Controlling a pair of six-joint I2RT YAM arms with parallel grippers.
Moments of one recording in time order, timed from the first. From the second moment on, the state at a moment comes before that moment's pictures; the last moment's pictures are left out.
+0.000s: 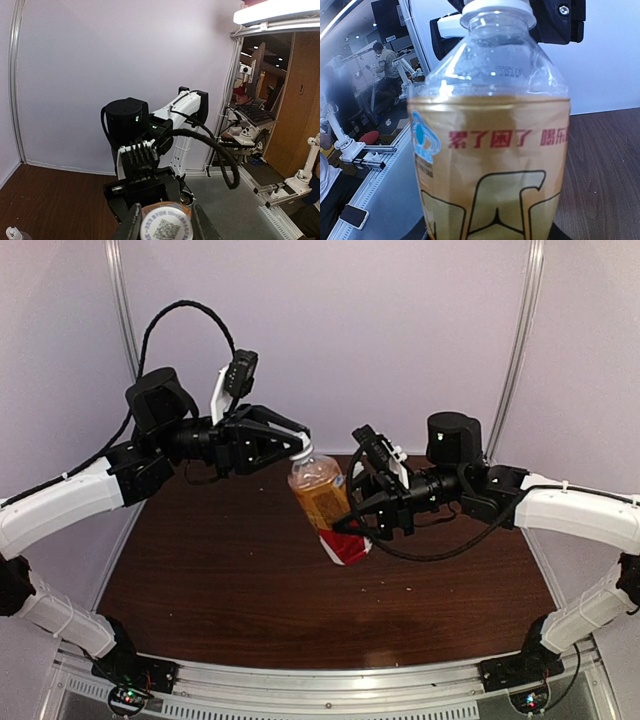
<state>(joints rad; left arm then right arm) -0.78 1.33 1.23 0.28 0.98 -0.30 0.86 1.37 1.11 0.06 -0.94 0.08</state>
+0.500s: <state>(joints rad) -0.79 1.31 1.22 0.10 0.50 -0.43 0.86 1.37 1.17 -0.10 -0.48 -0.06</state>
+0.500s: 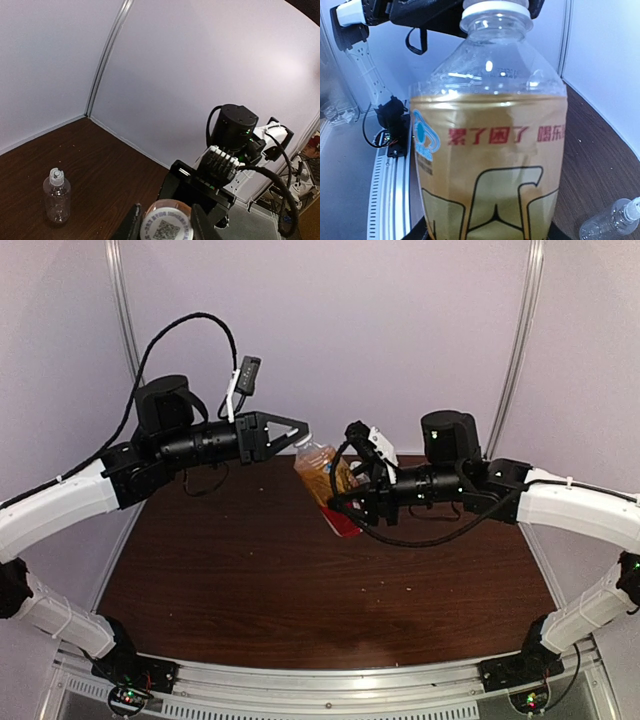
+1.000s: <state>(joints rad) -0.83 1.31 1.22 -0.02 0.22 -0.65 0.89 1.37 1.15 -0.12 -0.29 -0.14</state>
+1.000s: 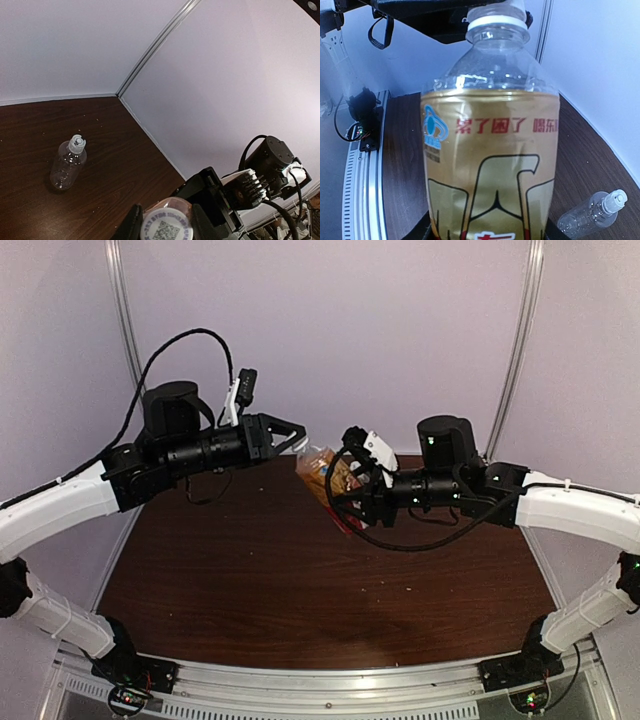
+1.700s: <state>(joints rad) -0.80 1.35 1.23 0.06 0.34 -0.58 0.87 1.38 1.15 -0.08 -0.34 -0.12</state>
